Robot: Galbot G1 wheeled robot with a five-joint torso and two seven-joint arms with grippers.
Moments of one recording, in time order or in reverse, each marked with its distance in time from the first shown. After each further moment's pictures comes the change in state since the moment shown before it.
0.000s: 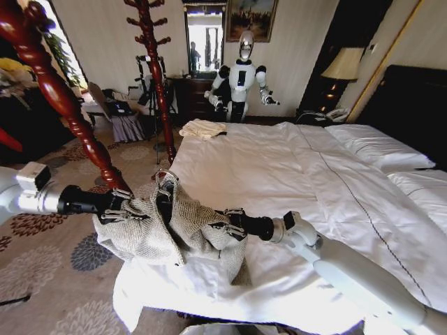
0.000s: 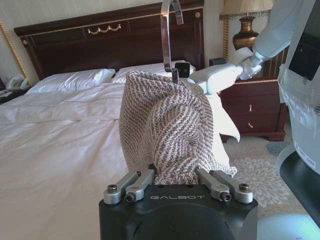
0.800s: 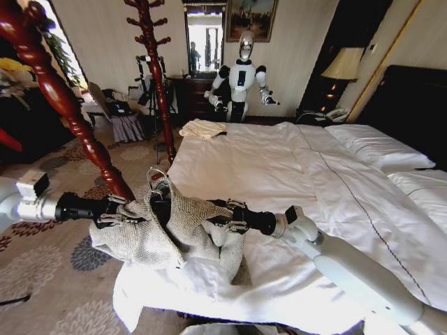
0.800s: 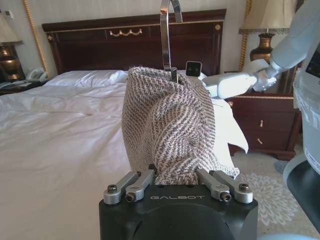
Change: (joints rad) left arm -0.010 -0.092 0.065 0.052 0.011 0.011 -0.004; right arm 0.004 0.021 0.008 -0.040 0.032 -0.005 0.002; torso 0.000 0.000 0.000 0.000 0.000
